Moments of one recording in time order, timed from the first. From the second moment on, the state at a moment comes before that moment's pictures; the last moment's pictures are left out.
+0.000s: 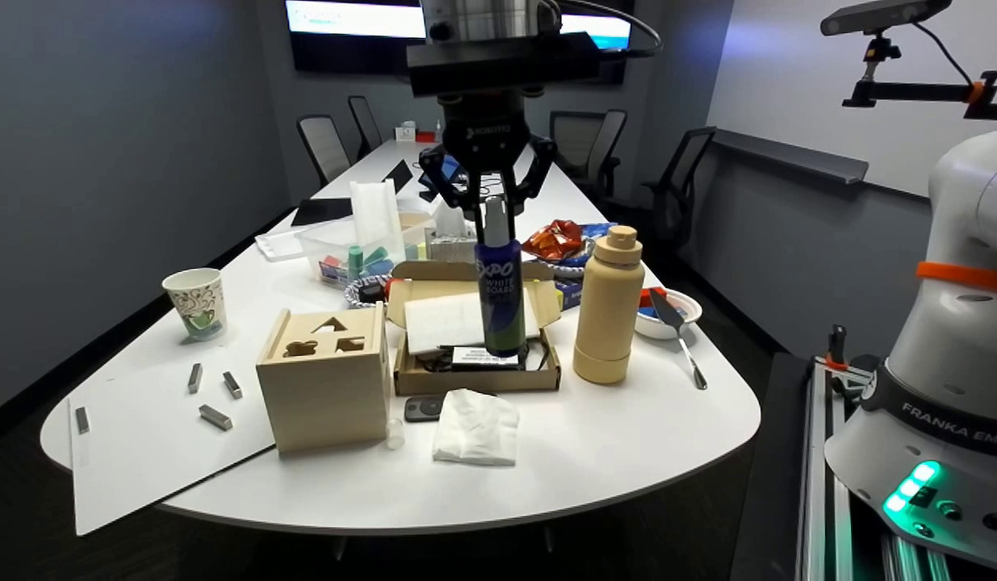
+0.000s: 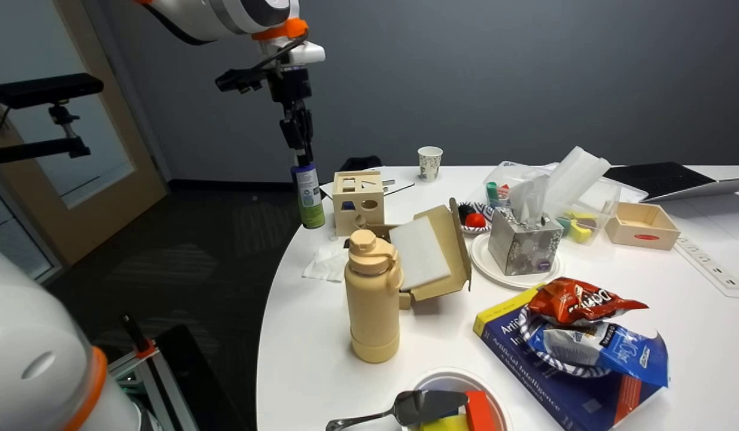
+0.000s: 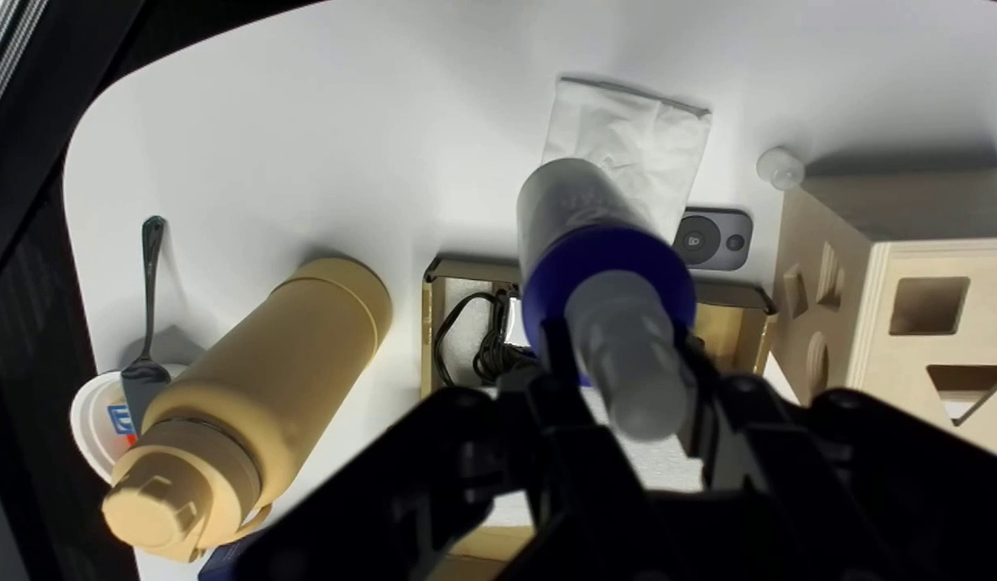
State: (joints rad) arm 0.26 -0.12 0.22 -2.18 -0.12 1.99 1.34
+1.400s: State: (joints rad) arm 0.15 -0.38 0.18 -2.64 -0.02 2.31 1.14
